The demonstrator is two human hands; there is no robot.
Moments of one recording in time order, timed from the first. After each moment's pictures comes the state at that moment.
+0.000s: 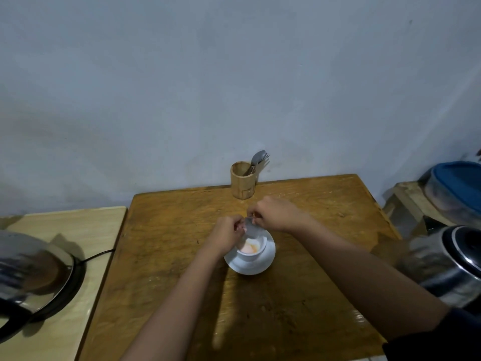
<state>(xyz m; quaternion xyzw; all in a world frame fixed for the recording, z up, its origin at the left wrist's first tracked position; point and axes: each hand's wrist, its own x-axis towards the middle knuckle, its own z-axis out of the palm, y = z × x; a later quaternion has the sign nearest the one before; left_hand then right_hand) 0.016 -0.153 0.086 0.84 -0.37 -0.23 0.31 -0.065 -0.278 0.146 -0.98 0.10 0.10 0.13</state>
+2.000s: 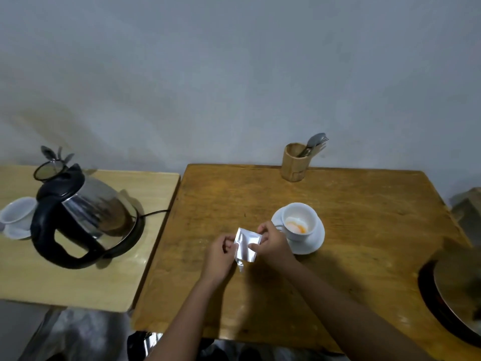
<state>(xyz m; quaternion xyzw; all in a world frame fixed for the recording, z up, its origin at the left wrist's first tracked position) 0.005 0.000 0.017 0.81 -0.11 -0.22 0.53 -0.061 -0.135 0.035 -0.82 0.28 -0.03 0.49</state>
